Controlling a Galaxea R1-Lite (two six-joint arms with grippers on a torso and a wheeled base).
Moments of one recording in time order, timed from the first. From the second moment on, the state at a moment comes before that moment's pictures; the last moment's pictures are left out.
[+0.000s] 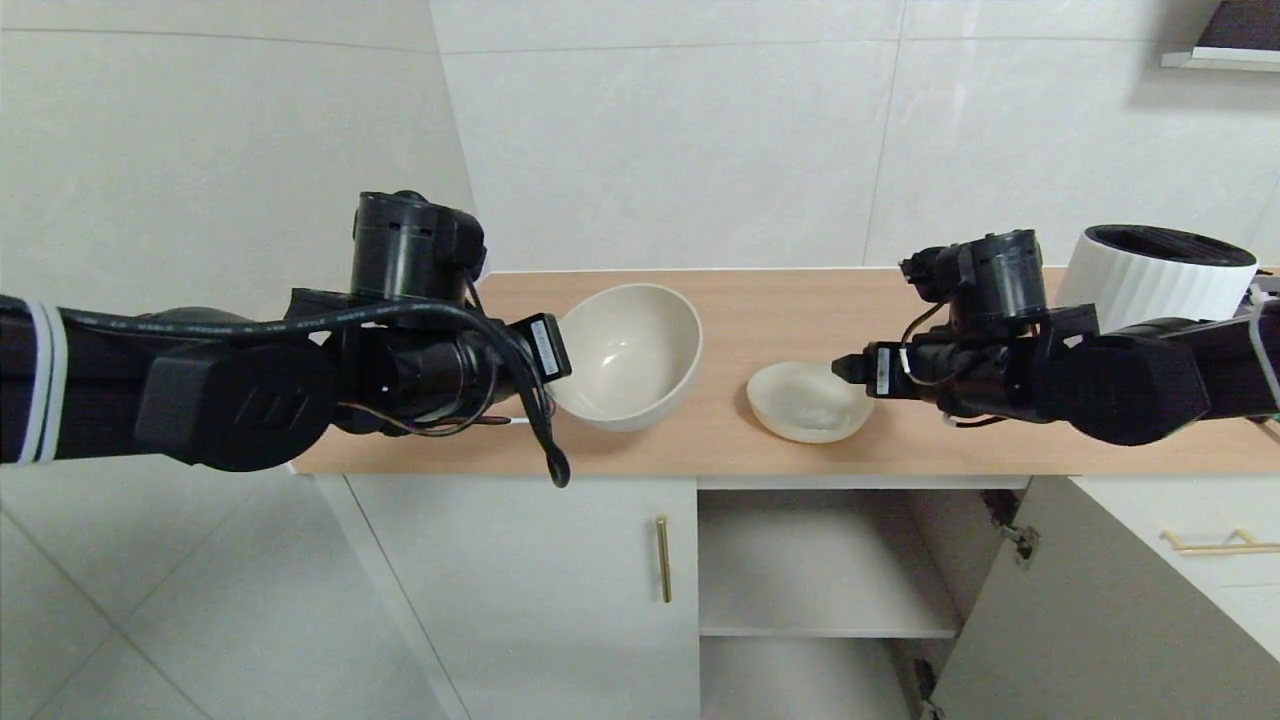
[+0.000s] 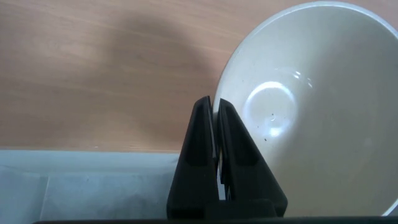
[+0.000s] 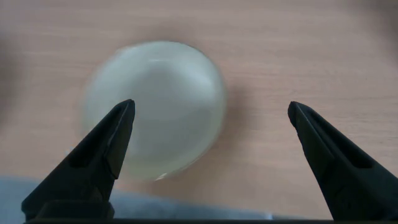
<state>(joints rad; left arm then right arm) -0.45 1.81 -1.23 -0.13 0.17 -0.53 0.40 1.93 -1.29 -0.20 -0.27 0.22</state>
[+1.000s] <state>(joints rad) -0.45 1.79 -1.23 -0.13 0.17 -0.53 0.39 2.09 -1.37 -0.21 -0.28 0.30</state>
